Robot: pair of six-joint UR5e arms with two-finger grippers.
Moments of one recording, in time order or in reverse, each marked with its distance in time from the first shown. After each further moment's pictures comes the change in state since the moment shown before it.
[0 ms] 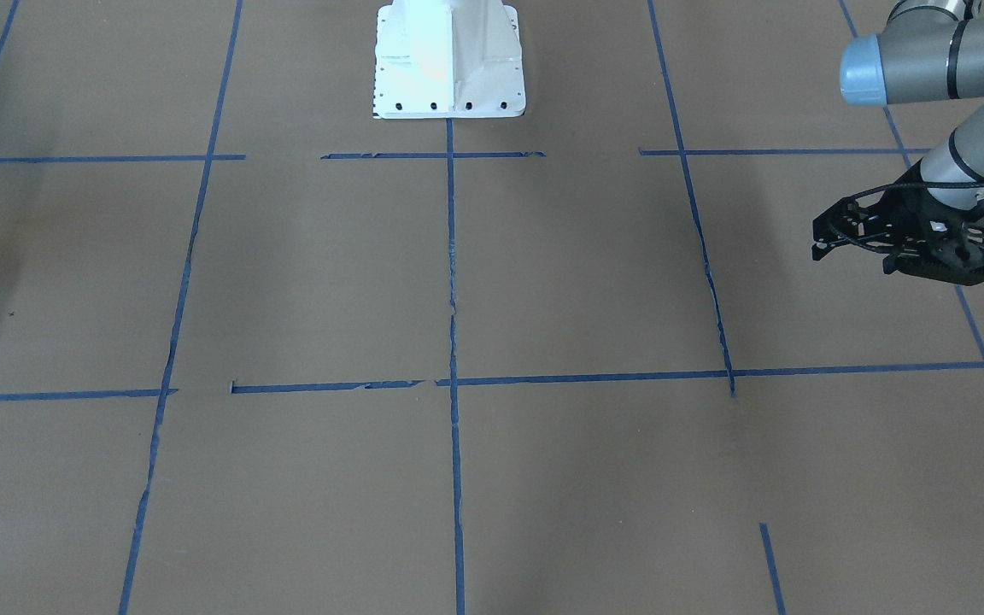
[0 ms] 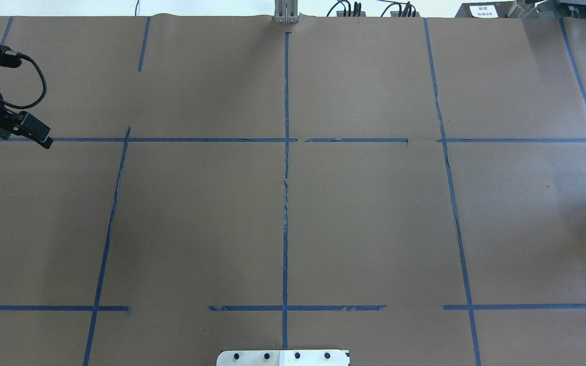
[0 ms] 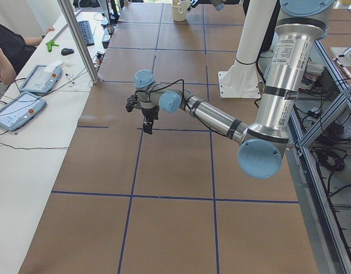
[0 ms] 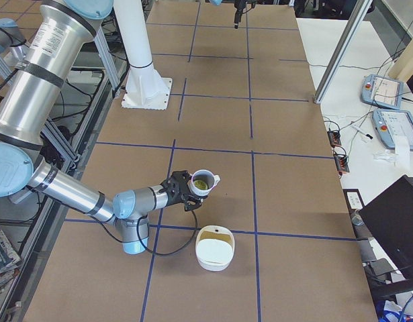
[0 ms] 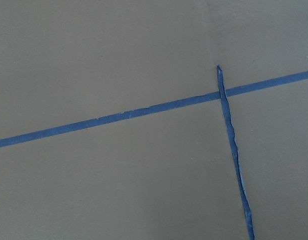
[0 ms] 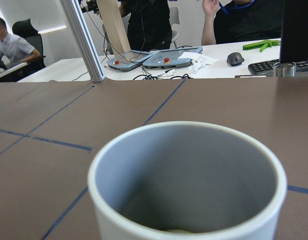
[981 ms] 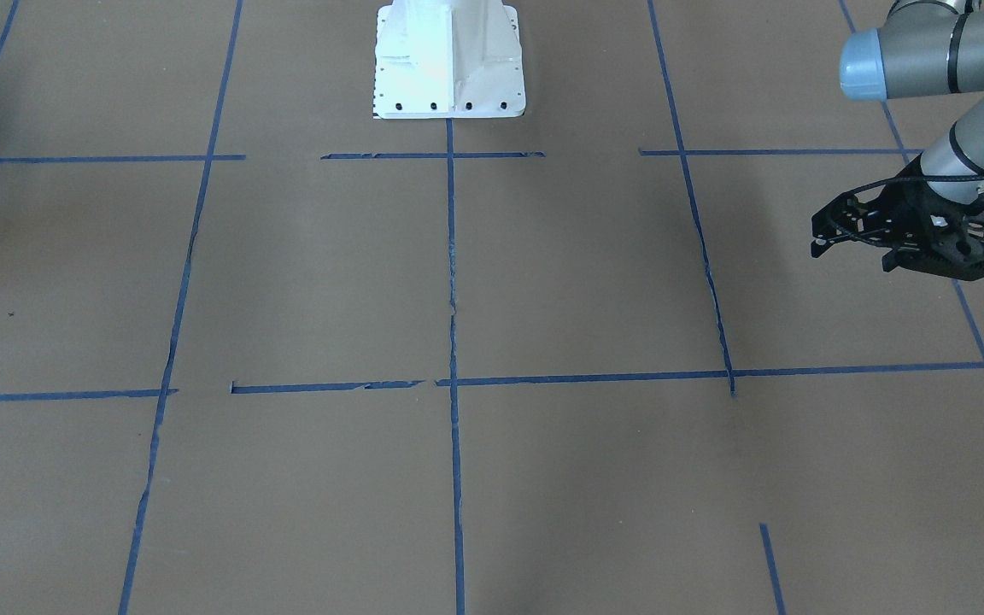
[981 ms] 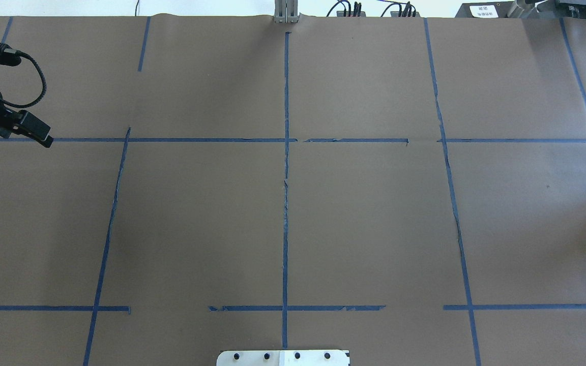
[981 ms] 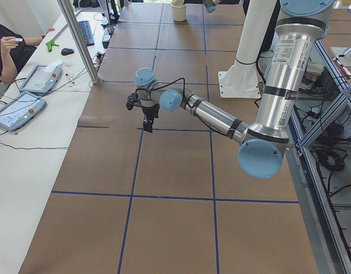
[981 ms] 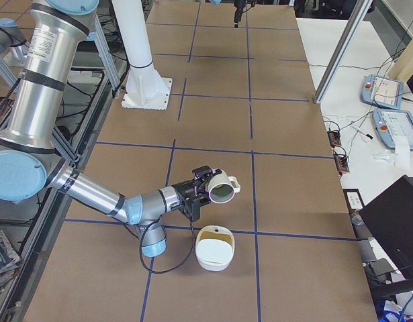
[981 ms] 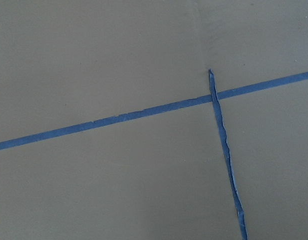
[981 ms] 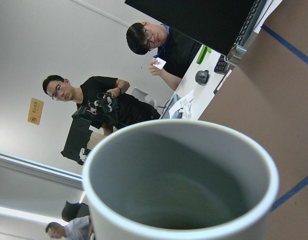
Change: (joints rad) left arm -0.001 0.002 -0.017 0.002 0.001 -0.002; right arm 0.193 0.146 -0.050 0.077 -0.018 0.965
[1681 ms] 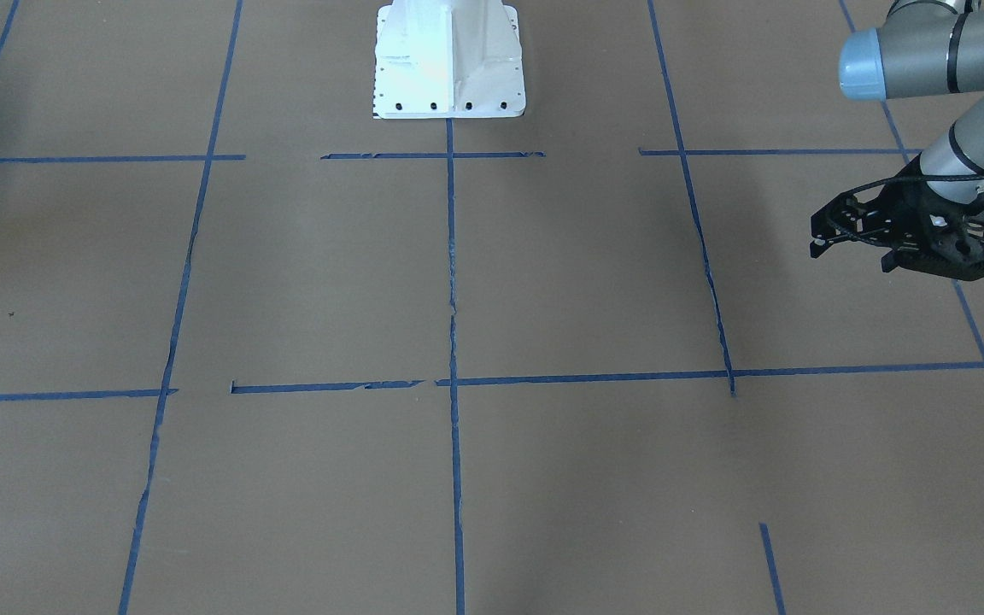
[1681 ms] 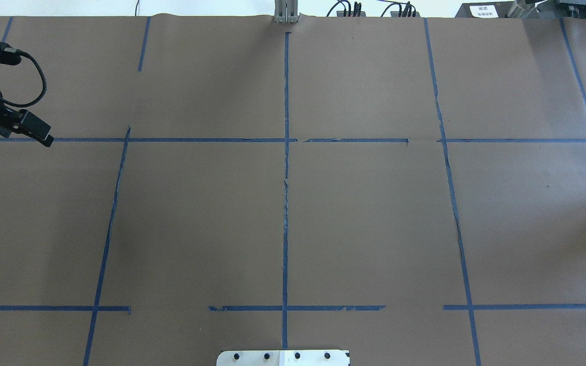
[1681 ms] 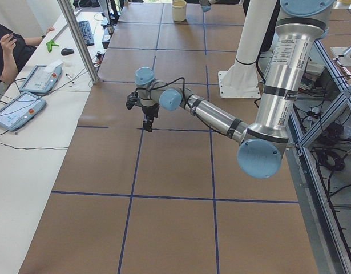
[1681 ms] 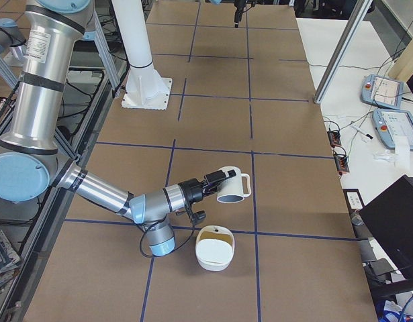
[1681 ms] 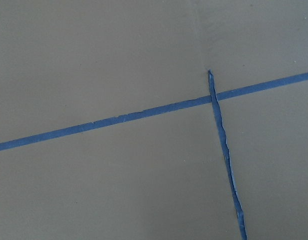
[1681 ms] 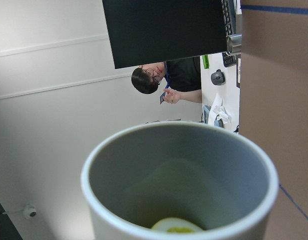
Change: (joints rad) left arm 0.000 -0.005 0.000 -0.001 0.001 0.000; right arm 0.076 0.044 -0.005 0.042 -0.106 0.596
